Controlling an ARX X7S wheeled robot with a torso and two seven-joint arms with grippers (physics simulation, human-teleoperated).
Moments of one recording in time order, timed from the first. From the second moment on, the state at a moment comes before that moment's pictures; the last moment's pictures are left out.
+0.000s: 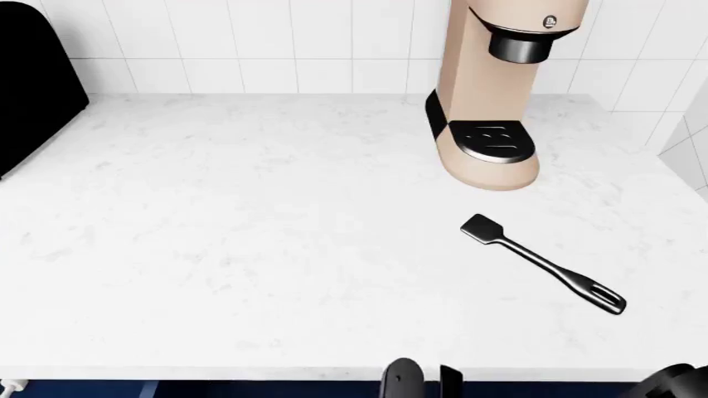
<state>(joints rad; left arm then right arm) -0.05 -0.10 -2.61 0.28 0.06 -0.25 1.36 1.06 0.75 -0.89 -0.94 1.76 1.34 0.48</state>
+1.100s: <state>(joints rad) -0.06 -0.11 -2.61 0.27 0.08 -0.23 1.37 1.00 0.87 -0.86 -0.86 1.50 1.34 0.28</state>
